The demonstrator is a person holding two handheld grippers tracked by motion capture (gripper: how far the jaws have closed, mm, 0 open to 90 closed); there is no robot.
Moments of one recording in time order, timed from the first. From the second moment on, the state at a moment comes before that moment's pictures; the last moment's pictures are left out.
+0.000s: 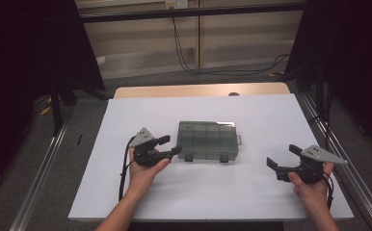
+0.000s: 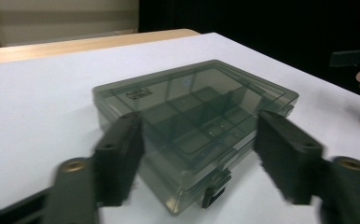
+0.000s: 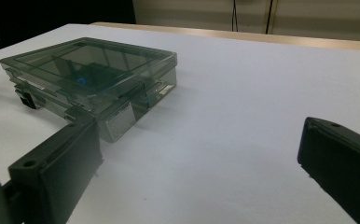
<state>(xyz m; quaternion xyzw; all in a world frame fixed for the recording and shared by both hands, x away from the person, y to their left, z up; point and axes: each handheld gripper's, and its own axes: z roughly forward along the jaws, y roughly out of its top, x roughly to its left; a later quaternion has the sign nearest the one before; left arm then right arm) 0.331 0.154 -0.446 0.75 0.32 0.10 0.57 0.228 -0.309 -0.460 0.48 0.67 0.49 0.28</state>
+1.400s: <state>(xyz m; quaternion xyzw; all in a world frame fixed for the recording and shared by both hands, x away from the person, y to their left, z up) 0.292 0.260 -0.458 0.74 0.38 0.14 0.54 0.217 -0.333 -0.463 0.50 0.66 0.48 0.28</state>
